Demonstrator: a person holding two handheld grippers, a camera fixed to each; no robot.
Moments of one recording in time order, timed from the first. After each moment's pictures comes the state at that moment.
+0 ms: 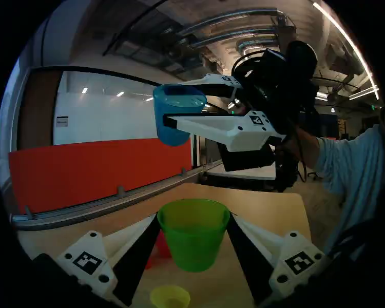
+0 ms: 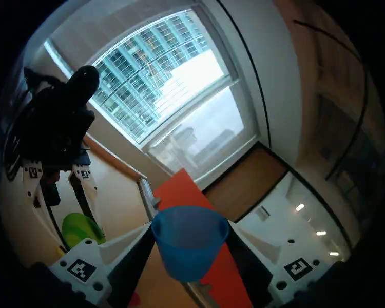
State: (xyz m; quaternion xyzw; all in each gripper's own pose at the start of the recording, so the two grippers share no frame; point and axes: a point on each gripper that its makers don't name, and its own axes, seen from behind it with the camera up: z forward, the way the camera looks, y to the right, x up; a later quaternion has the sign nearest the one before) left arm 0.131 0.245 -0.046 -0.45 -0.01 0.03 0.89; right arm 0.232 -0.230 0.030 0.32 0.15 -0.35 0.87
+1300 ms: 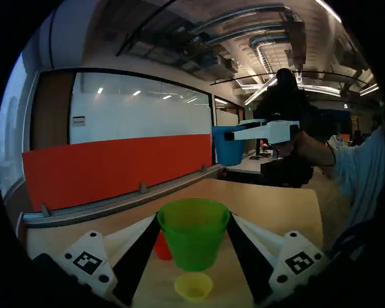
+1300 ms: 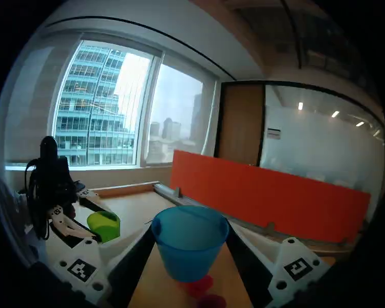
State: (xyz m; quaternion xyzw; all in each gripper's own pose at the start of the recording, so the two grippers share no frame) left arm 0.125 0.184 -0.031 -0.39 -0.02 0.04 0.92; right arm 0.172 -0.163 0.004 0.34 -0.01 -0.05 0.94
